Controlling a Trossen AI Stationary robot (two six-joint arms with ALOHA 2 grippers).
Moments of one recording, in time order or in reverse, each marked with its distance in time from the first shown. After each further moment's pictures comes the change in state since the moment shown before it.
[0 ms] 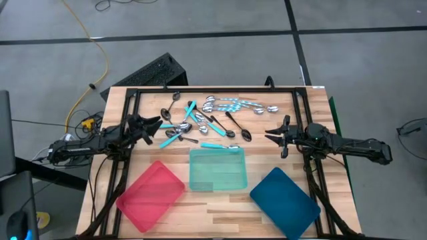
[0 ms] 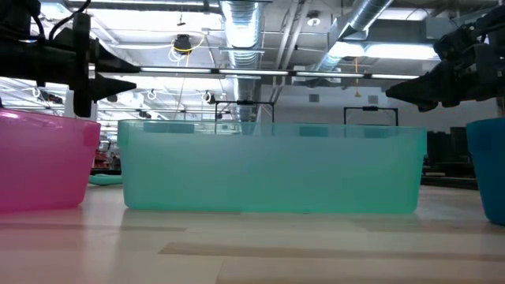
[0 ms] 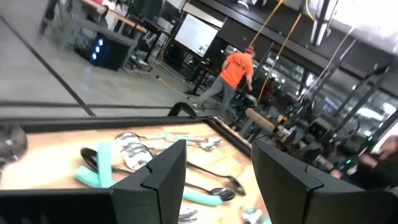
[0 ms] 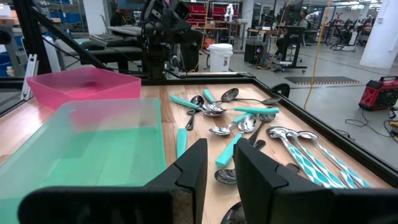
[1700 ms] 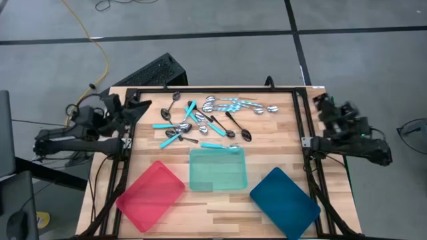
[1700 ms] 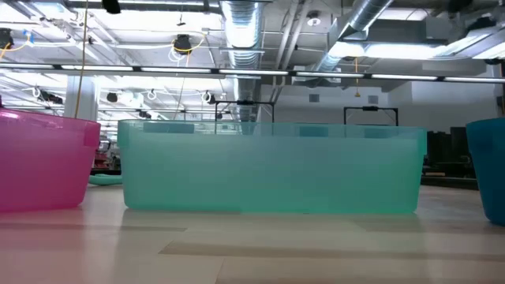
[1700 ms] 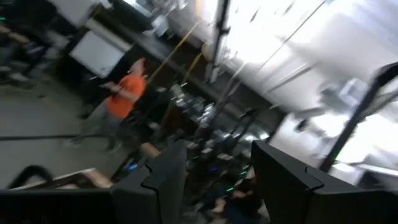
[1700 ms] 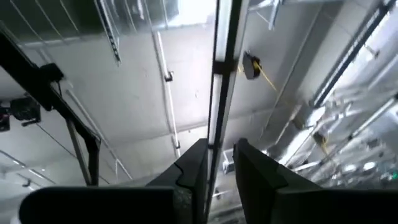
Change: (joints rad) left arm 0.000 0.459 0.590 0.184 0.276 -0.051; right arm -0.020 -0.002 0.283 0.772 0.095 0.346
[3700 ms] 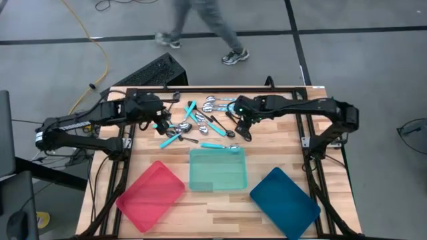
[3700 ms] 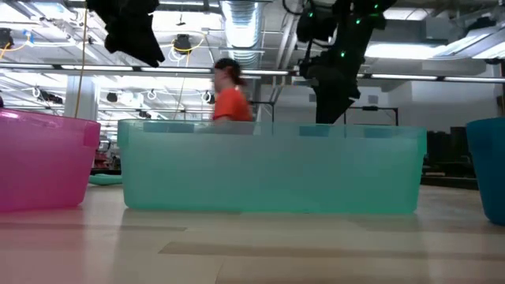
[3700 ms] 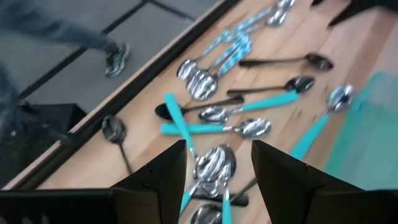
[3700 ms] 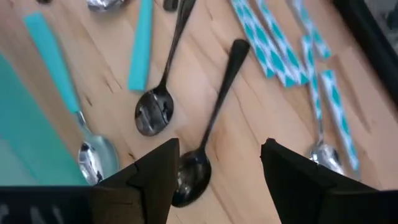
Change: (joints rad) left arm 0.163 0.443 0.344 -1.002 -0.127 0.335; right arm -0.090 1.495 0.930 -1.592 0.064 -0.077
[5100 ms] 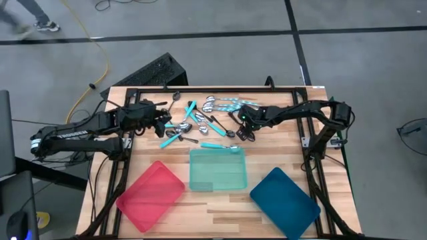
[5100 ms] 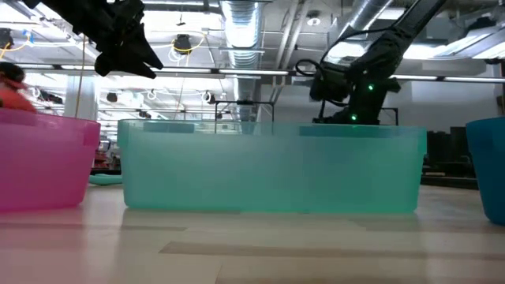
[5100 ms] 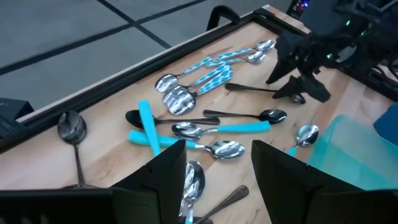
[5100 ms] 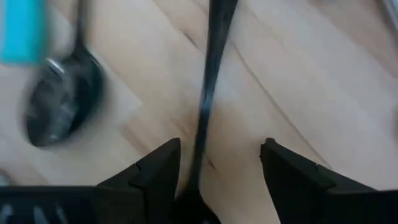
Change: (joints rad) left arm 0.000 -0.189 -0.278 0.283 0.049 -0.147; right arm -0.087 0.090 -0.392 0.480 -0.054 0.135
